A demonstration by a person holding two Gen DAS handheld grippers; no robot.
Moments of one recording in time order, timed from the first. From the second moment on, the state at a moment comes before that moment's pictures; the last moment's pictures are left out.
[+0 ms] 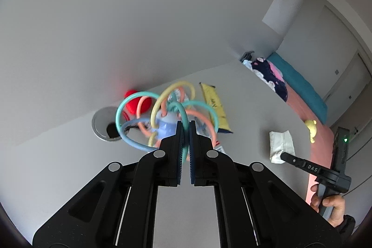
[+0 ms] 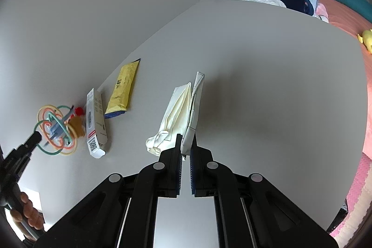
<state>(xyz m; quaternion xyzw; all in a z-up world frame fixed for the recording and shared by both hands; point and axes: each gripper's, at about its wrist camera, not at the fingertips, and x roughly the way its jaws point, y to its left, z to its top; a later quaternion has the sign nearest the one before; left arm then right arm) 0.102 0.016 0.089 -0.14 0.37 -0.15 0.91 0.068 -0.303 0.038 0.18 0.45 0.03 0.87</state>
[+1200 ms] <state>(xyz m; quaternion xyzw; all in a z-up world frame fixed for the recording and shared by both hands) 0.008 -0.254 0.127 -0.01 0.36 -0.34 0.87 -0.113 -0.492 0.097 0.24 0.35 -0.08 0.90</state>
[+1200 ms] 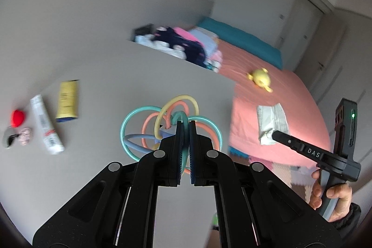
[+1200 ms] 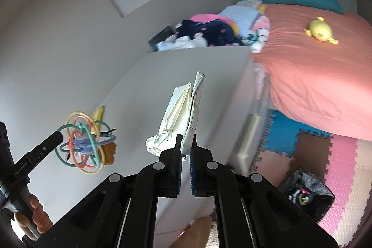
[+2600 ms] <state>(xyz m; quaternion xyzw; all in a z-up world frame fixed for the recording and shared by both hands) -0.191 -0.538 -0.061 0.26 0.50 -0.48 0.68 -0.354 -0.663 -0.067 0.36 0.43 -0.34 0.76</state>
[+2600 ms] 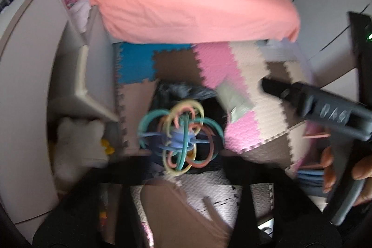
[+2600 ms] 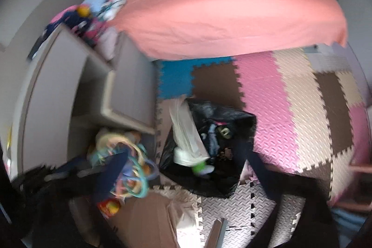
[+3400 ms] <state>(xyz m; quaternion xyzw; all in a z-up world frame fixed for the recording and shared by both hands) -0.172 -0.507 -0.027 0.23 0.45 -0.48 0.72 -0.327 -0.649 -0.037 0.34 0.41 -0.31 0.78</state>
